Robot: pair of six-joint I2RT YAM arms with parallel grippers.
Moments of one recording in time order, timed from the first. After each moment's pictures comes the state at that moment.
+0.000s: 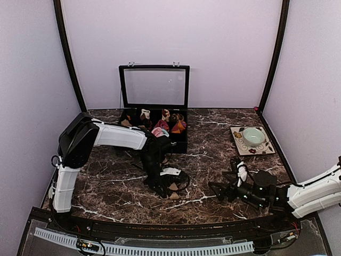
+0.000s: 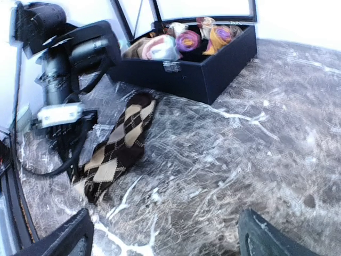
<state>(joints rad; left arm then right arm) -0.87 2.17 1.52 -0.99 0.66 0.92 1.06 1.03 0.02 0.73 0.24 0.38</state>
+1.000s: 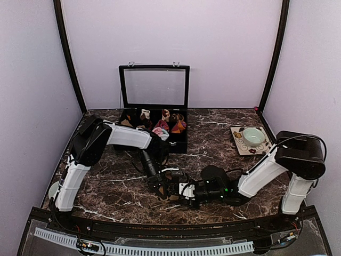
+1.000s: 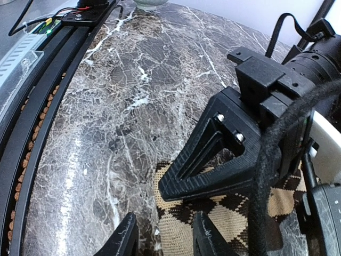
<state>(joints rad) -0.80 2.37 1.68 -1.25 0.91 0.84 1.15 1.80 0.53 0.79 -0.26 -0.40</state>
